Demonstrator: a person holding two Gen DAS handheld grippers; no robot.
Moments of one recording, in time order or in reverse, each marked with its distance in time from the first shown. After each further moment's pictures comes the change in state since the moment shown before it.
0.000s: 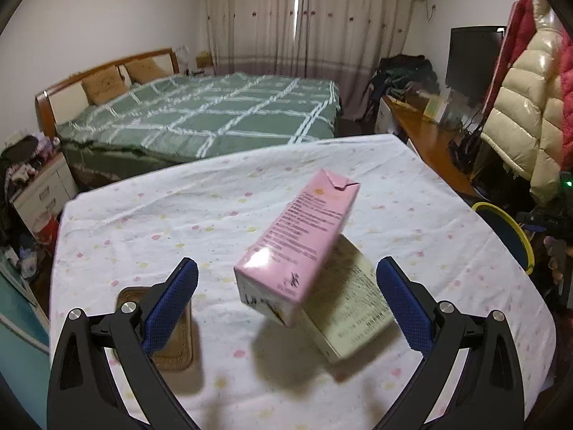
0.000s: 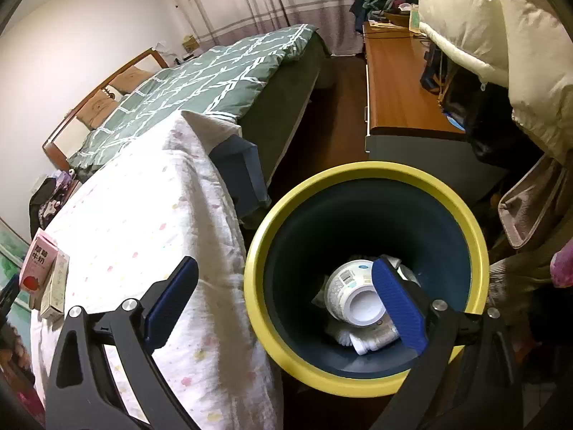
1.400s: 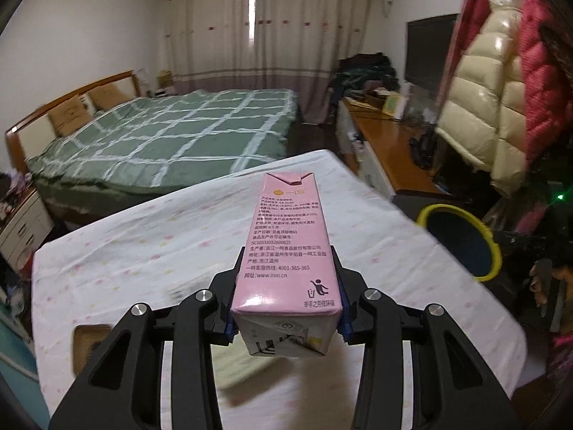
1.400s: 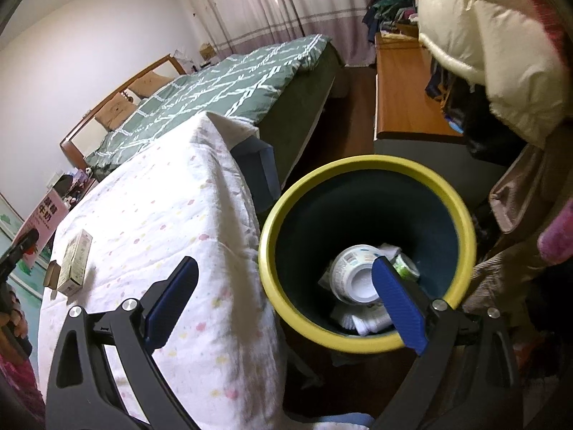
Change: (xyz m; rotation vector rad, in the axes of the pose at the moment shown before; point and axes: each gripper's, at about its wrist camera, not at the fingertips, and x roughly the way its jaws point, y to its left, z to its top) left arm -0.023 -0.112 0.035 0.137 -0.042 -0.108; right arm -0.051 -0.010 -0.035 -0.021 -0.065 0.049
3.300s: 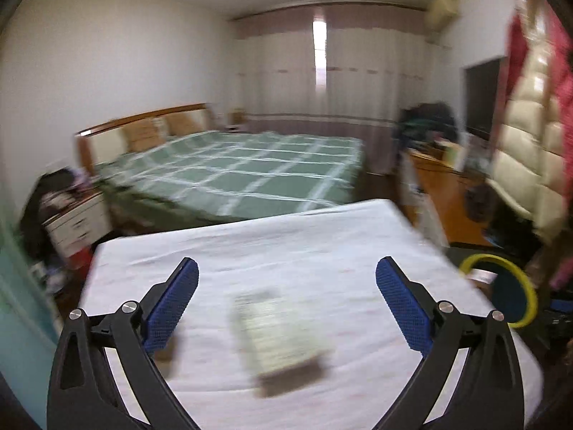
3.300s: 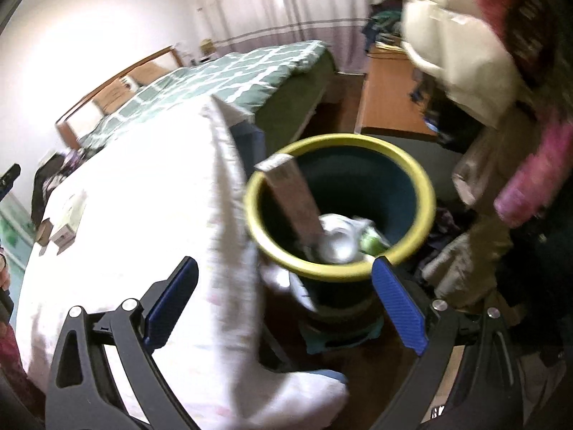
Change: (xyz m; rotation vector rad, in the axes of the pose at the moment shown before) left arm -0.071 0.022 -0.028 -0.153 -0.206 0.336; right arm -0.029 0.020 -0.051 -0.110 0.001 -0.045
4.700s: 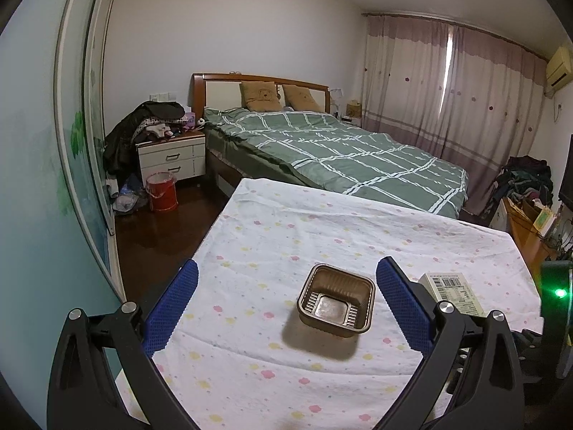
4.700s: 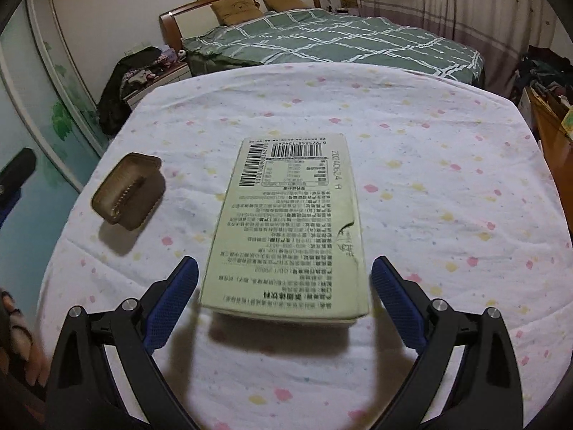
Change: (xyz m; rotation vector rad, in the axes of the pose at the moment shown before) left arm 0.007 0.162 -0.068 -0.325 0.042 0.326; right arm 0.158 0.373 0.013 -0.393 0.185 0.223
